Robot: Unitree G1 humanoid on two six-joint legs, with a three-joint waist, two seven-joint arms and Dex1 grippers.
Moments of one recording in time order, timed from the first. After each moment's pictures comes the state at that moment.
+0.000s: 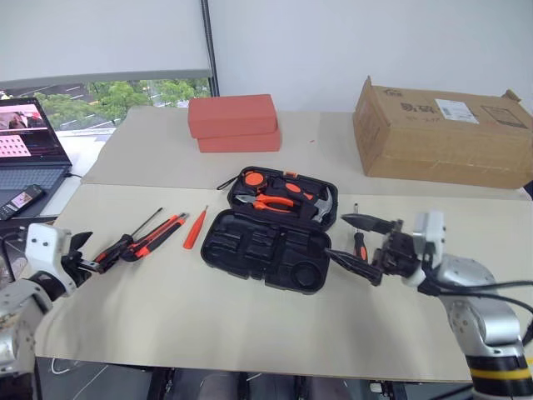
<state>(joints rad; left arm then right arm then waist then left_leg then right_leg) -0.01 0.80 0.48 0.17 -0.45 0.31 -0.72 -0.20 -0.60 -0.09 -0.29 0.61 0.23 1.00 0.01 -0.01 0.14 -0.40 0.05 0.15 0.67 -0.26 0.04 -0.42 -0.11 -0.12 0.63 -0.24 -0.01</state>
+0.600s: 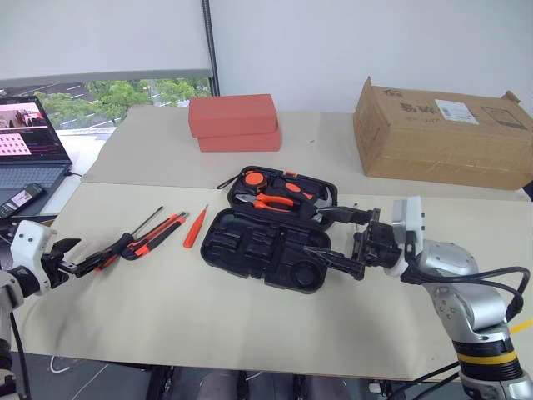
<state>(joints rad) -0.23 0.93 0.35 0.68 -0.31 0.09 -1.03 -0.23 -0.59 -0.05 -0.33 0.61 0.27 1.00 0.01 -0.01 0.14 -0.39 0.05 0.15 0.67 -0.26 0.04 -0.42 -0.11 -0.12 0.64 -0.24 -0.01</state>
